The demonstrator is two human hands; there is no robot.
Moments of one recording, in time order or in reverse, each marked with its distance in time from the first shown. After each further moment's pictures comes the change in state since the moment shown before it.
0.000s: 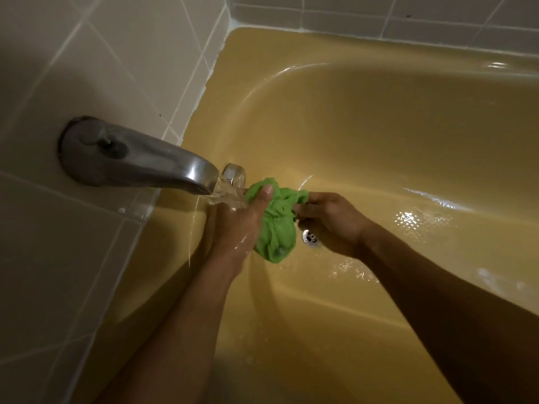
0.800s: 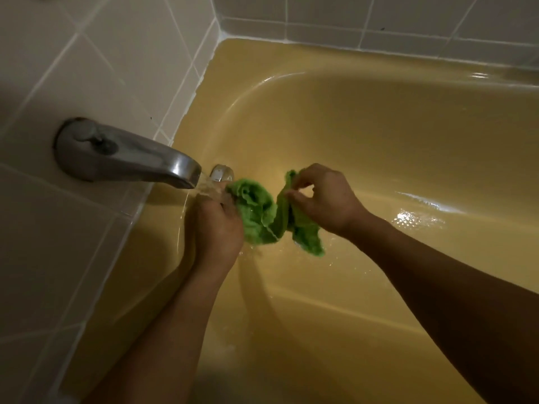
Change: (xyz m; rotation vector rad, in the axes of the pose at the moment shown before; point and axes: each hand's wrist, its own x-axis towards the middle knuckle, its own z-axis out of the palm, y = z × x) left_hand -0.023 0.004 -0.007 0.637 0.279 0.315; right_hand -0.025 -0.042 -0.005 -1.081 0.309 -0.451
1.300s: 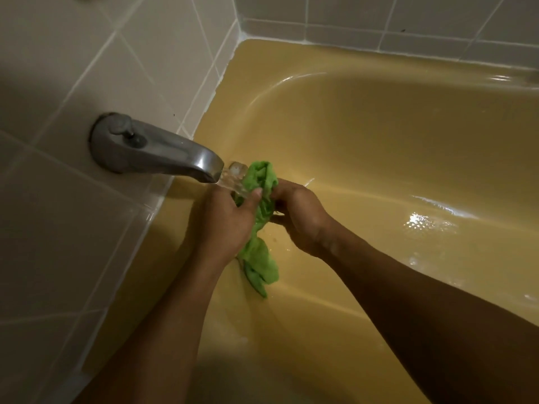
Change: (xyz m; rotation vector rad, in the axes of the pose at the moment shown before) left_hand 0.006 0.006 -0.026 -0.022 -0.163 0.041; right_hand 0.001 -0.059 0.050 1.128 -0.247 0.436
